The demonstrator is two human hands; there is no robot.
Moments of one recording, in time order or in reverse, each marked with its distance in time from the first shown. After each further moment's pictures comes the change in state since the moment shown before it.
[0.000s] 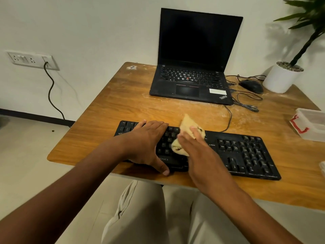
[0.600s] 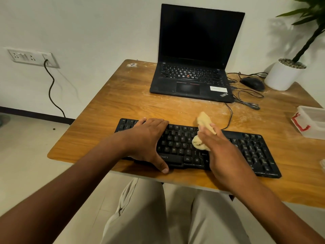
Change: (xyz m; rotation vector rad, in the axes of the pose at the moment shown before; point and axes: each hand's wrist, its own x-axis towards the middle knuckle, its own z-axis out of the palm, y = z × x) left_hand 0.002 -0.001 -0.001 -0.012 -0.001 -0.007; right_hand -0.004 0.041 -0.016 -0.047 0.055 0.126
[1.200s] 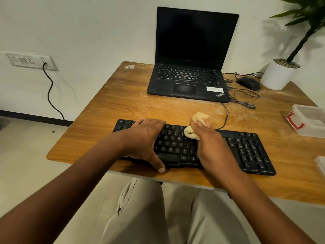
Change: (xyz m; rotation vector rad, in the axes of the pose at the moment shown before) left_hand 0.000 0.005 -0.004 -0.011 -0.022 -0.032; right_hand 0.021 -0.009 0.012 0.068 0.081 0.036
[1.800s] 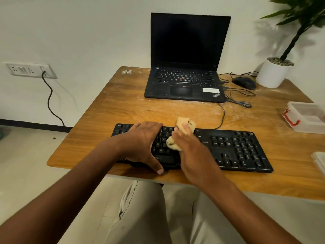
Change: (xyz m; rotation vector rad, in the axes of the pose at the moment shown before) left_hand -0.003 0.003 -0.002 0.001 -0.008 -0.018; right_hand -0.023 -0.028 0.009 0.106 -0.073 -0.126
